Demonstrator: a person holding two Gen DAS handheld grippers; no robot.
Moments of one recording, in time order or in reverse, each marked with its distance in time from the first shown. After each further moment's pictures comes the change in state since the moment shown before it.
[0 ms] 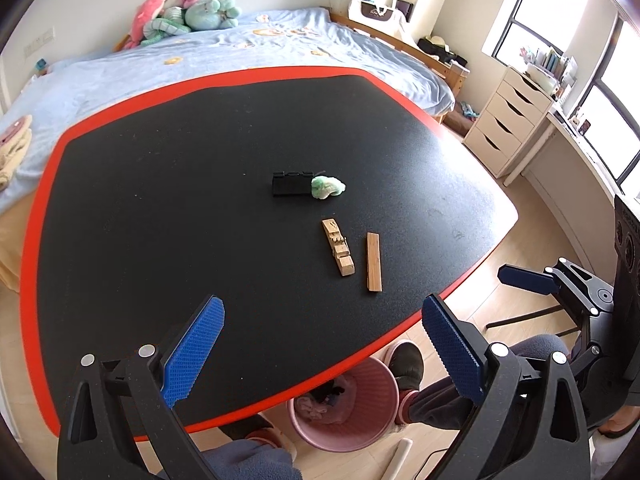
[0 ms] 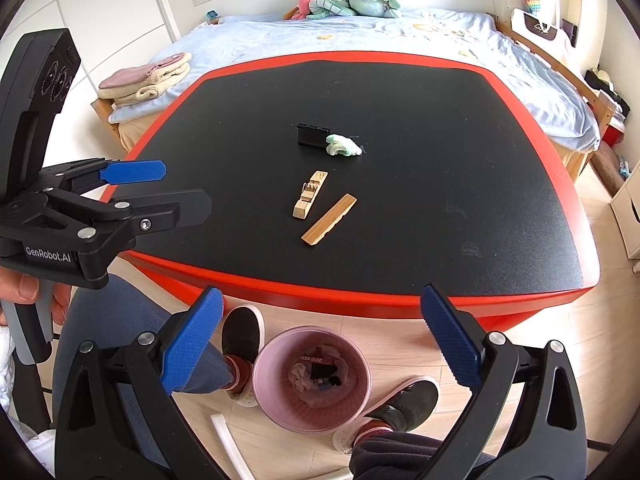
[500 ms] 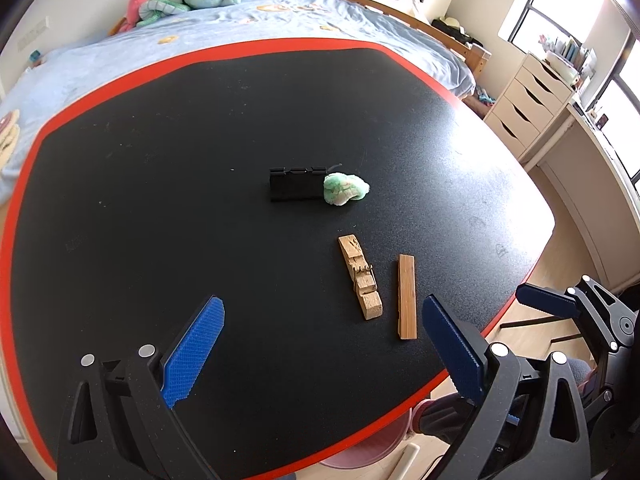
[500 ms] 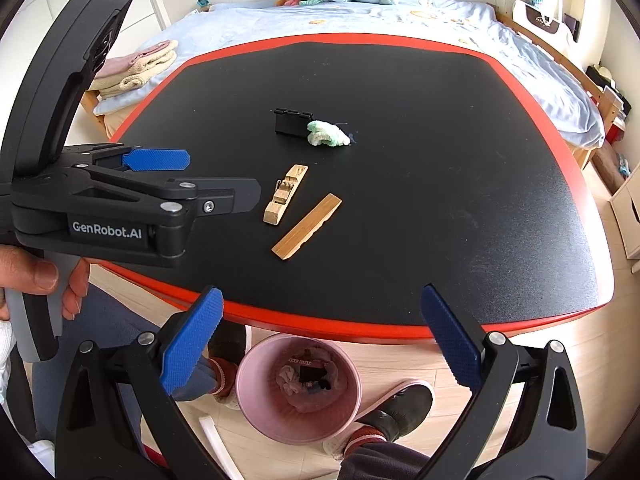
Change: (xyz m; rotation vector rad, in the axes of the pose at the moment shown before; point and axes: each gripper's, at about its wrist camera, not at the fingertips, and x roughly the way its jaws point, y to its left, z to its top) left arm 0.061 0.007 0.024 -0.007 0.079 0.034; right arm 0.039 -0.013 0.011 0.000 0.041 -0.018
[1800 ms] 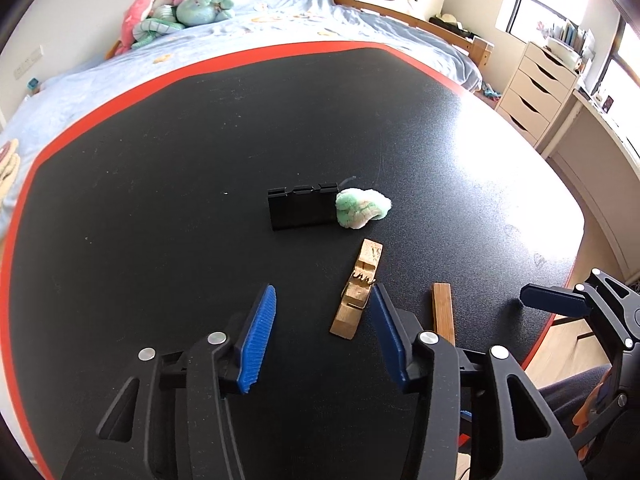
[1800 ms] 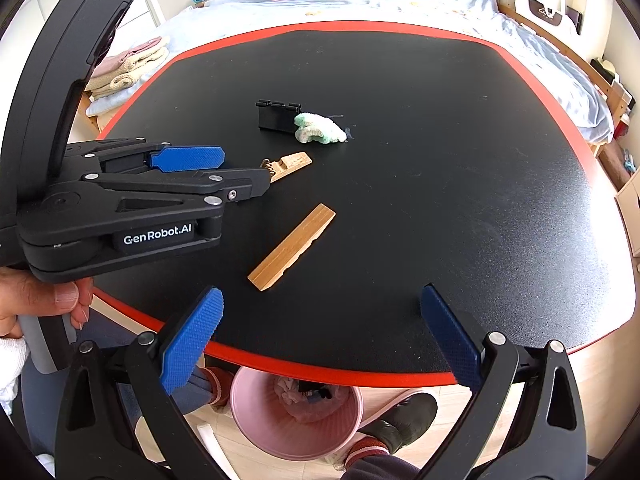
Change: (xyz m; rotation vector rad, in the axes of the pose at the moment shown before) left arm 0.026 0.002 0.010 0.068 -0.045 0.052; right arm 0.032 -0.007 0.009 0.011 0.014 0.008
